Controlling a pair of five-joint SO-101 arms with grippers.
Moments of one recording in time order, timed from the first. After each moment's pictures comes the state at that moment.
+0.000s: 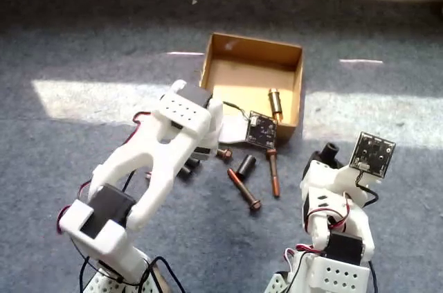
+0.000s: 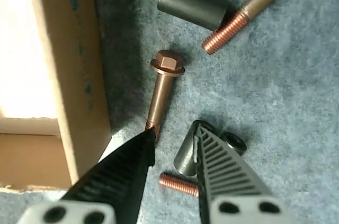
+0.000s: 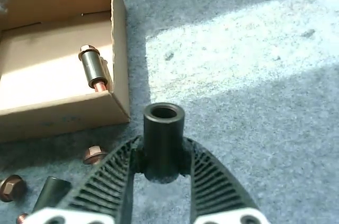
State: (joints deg) left arm 22.4 8.3 11.3 73.5 -66.7; right arm 6.7 -92.8 83.8 51.6 -5.1
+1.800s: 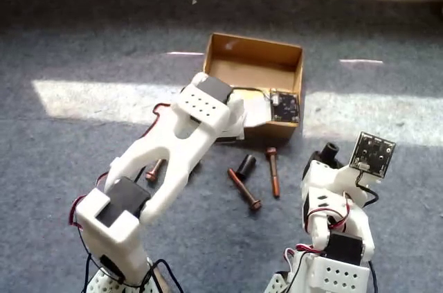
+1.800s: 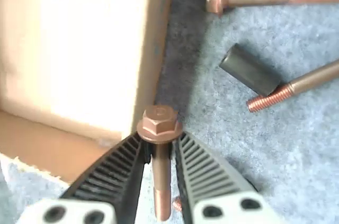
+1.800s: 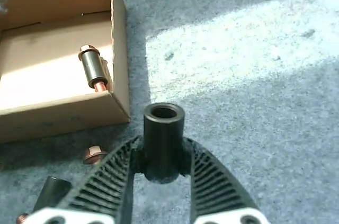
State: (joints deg) left arm 26.5 13.1 -0.3 72.0 -49.0; right arm 6.7 -92.8 83.8 51.6 -5.1
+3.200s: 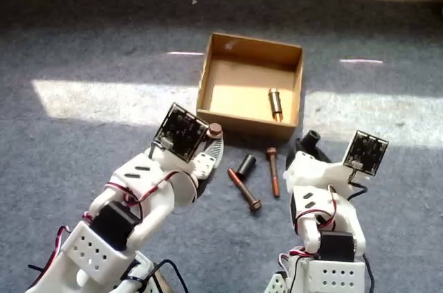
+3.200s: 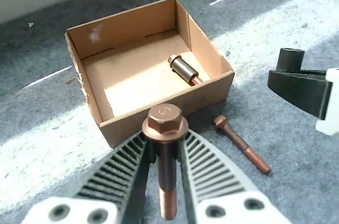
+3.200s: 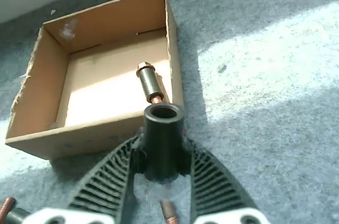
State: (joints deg) left arm 30.4 -69.2 61.2 46.0 6.8; right arm -4.0 -92.8 83.8 45.5 -17.5
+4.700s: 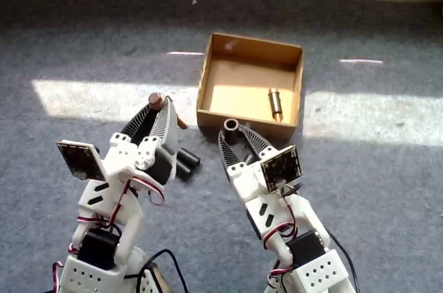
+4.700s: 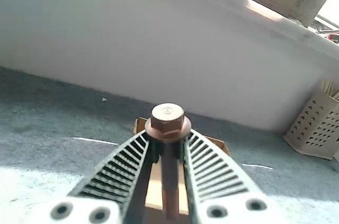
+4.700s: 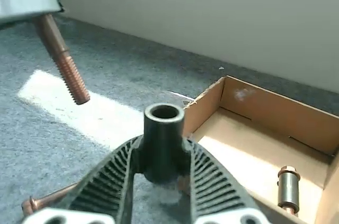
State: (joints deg) left arm 12.5 -102.3 87.3 21.4 28.6; right arm -32.0 -92.9 96.0 12.9 5.2
